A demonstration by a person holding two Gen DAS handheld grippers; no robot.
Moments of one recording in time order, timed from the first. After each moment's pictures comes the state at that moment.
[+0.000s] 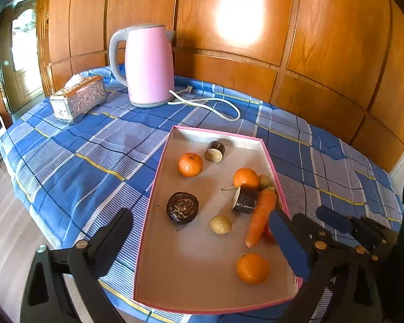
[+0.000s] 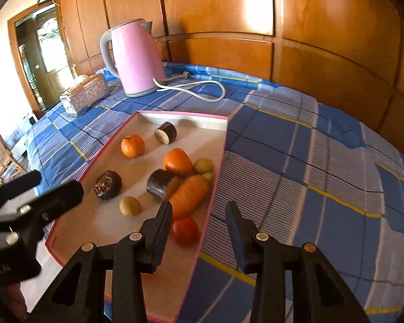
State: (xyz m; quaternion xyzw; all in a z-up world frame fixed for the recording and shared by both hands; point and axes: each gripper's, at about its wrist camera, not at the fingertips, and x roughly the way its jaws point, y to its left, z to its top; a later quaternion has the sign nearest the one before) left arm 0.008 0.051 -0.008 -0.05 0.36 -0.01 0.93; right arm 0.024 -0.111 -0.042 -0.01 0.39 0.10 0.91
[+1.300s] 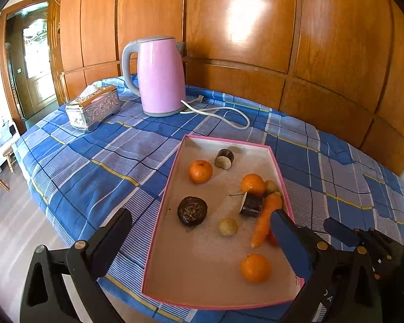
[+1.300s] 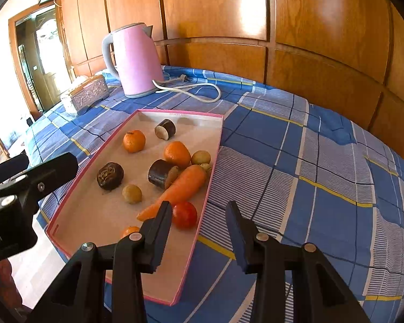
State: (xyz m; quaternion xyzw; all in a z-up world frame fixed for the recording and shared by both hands) left arm -0.005 0.043 -0.001 -0.03 0.34 0.03 0.94; right arm 0.005 -0.111 -0.039 -0.02 0.38 0.10 0.92
